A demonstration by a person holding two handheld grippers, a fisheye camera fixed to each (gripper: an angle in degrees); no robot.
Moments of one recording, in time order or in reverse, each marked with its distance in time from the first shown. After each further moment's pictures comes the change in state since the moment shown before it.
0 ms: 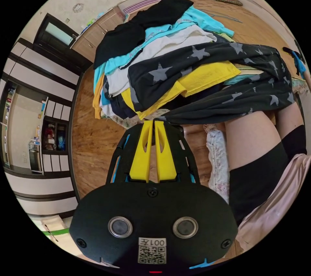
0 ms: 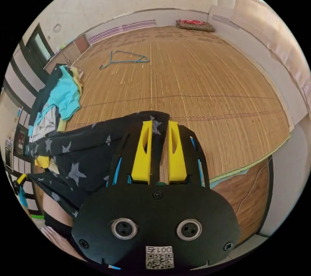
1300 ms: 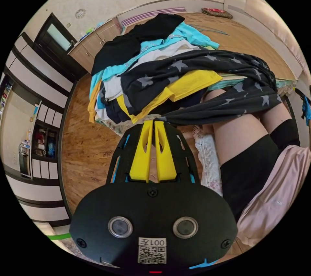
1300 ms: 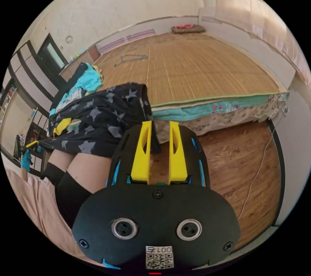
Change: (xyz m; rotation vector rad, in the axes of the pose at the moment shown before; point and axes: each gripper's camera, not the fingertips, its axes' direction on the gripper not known) left arm 0.031 0.004 -0.040 0.111 -0.048 -0.064; right arm 0.028 0.153 -0.148 0.046 -0.132 0.044
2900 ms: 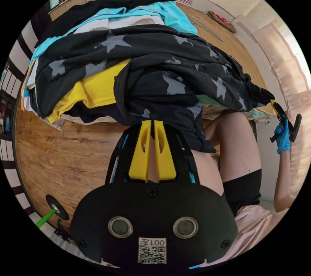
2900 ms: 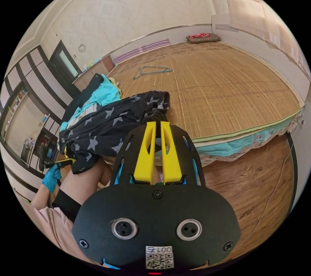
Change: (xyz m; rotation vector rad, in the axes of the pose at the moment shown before) left arm 0.138 -0.110 0.062 -0.138 0.388 -0.190; right arm -0.095 -0.111 0.033 0.217 -0.009 0.145
